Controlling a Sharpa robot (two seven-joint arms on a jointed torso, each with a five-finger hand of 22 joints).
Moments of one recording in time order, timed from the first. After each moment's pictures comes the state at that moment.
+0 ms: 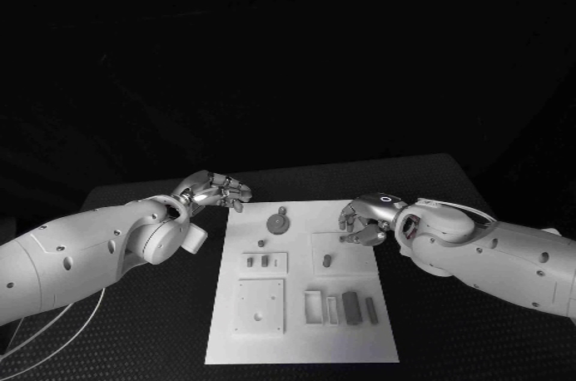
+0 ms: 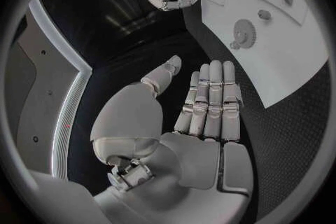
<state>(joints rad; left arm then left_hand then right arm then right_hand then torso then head) 1.22 -0.79 -0.11 1.29 -0.37 -0.21 0.22 1.05 -0.09 0.52 -0.28 0.05 0.90 0.16 0.25 0.53 1.17 0.13 0.09 0.25 0.94 0.07 0.72 0.38 0.04 0.97 -0.03 0.12 1.08 1.15 -0.80 -0.07 1.40 -1.63 -0.21 -0.05 1.12 -0.11 0.59 -0.29 0.05 0.90 0.16 0.29 0.52 1.11 0.08 0.30 0.28 1.18 -0.03 1.36 0.76 0.23 1.06 0.02 0.86 1.28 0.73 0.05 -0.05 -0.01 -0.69</state>
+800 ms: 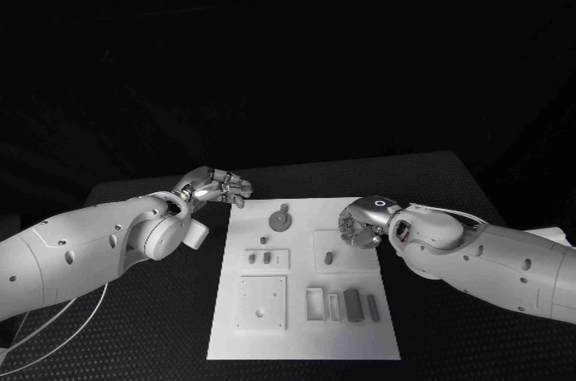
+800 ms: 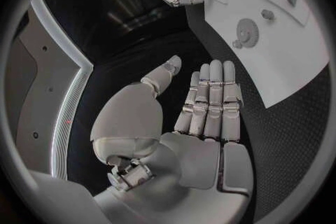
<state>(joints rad) 1.22 -0.79 -0.11 1.29 -0.34 -0.21 0.24 1.05 -0.09 0.52 -0.28 0.05 0.90 0.17 0.26 0.53 1.17 0.12 0.09 0.25 0.95 0.07 0.71 0.38 0.04 0.98 -0.03 0.11 1.07 1.13 -0.75 -0.08 1.35 -1.74 -0.22 -0.10 1.12 -0.11 0.59 -0.29 0.05 0.91 0.16 0.29 0.52 1.14 0.08 0.28 0.27 1.18 -0.03 1.35 0.76 0.23 1.07 0.02 0.86 1.28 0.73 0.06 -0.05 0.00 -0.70</state>
